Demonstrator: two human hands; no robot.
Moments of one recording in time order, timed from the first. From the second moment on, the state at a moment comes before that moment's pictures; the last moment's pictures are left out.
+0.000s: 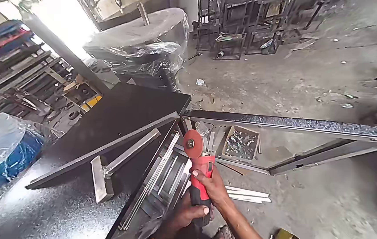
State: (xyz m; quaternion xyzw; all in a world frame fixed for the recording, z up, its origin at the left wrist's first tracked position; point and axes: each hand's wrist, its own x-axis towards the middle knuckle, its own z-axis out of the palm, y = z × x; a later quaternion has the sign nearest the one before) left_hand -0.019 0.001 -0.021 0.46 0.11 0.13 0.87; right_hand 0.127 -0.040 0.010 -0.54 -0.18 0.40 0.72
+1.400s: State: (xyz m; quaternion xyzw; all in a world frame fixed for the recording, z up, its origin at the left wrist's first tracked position) left_hand 0.137 -0.116 -0.498 0.52 0.13 0.33 0.78; right_hand 0.265 -0.138 -0.436 -0.70 -0.43 0.24 0.51
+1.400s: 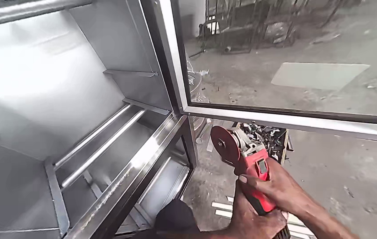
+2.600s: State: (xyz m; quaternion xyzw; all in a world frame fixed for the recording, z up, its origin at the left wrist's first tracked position) left_hand 0.115 -0.027 -0.447 0.46 0.06 0.28 0.84; right_hand 0.207 -0.040 -0.342 -0.82 -0.42 0.15 0.36
